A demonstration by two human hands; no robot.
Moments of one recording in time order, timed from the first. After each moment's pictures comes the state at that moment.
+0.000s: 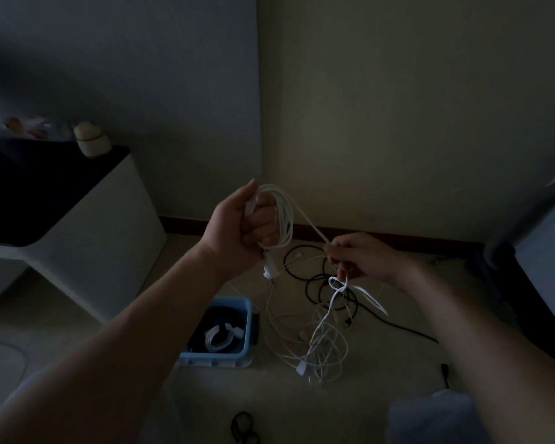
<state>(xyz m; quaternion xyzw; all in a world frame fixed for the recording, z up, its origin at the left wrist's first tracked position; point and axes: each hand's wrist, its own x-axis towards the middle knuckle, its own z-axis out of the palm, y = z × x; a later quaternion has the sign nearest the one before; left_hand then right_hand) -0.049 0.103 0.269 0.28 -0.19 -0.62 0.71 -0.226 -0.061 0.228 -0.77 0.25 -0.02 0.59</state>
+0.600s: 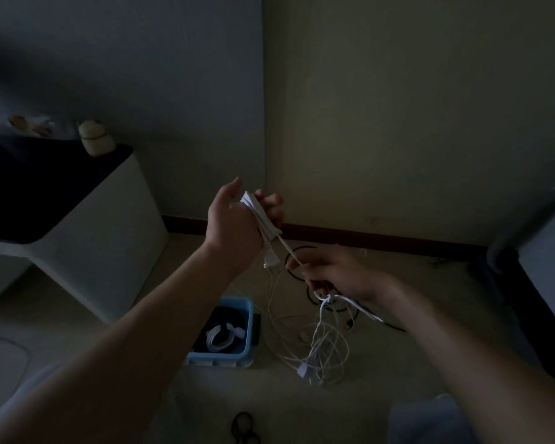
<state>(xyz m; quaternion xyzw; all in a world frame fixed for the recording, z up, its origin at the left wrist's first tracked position) -0.050 0.103 0.269 0.36 -0.12 -0.49 0.79 -0.207 -0.023 0.219 -0.78 0.18 0.00 0.60</state>
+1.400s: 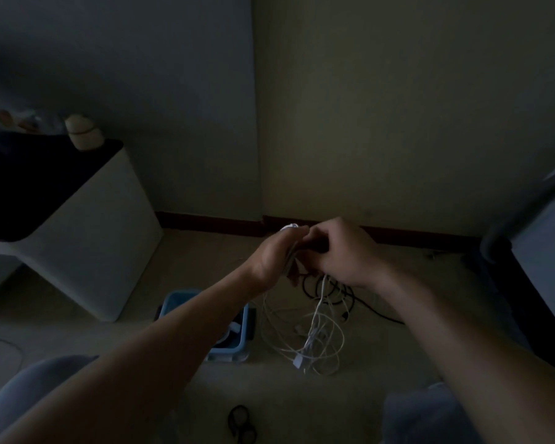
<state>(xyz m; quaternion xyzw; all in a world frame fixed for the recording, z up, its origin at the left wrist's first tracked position) -0.099 0.083 0.234 0.61 -0.34 -0.46 0.55 -0.216 -0.016 0.260 -0.90 0.18 -0.13 0.39</state>
